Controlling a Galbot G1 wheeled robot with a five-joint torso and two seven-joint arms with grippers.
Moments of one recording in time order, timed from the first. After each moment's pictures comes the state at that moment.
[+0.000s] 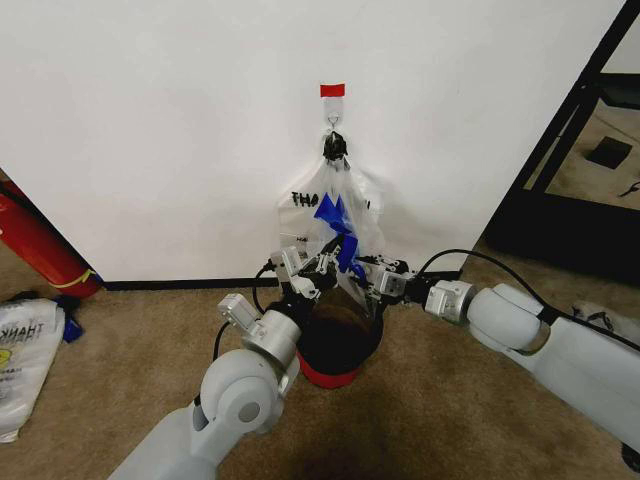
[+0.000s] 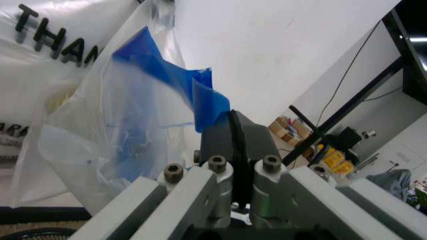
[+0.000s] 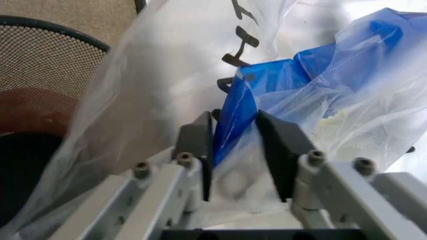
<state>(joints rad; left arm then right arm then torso) 1.00 -1.10 0.06 -2.23 -1.04 0.03 -0.35 -0.55 0.59 -0.29 1.92 0.08 -0.14 -0.30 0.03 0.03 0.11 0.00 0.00</state>
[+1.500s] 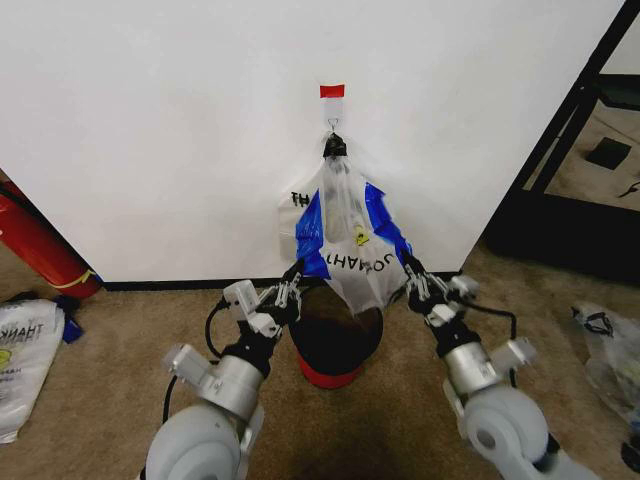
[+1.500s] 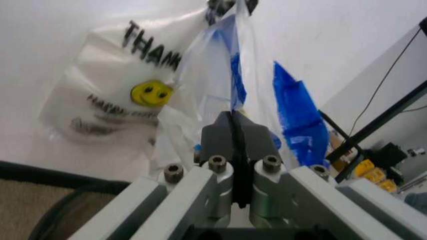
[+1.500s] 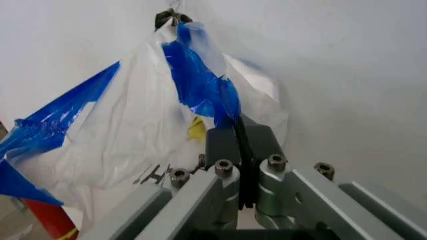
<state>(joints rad) 1.42 -1.06 -0.11 -2.44 -0.87 -0.02 -0.34 -1.51 1.05 0.36 2.23 0.70 0.18 0.06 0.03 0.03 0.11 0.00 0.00</state>
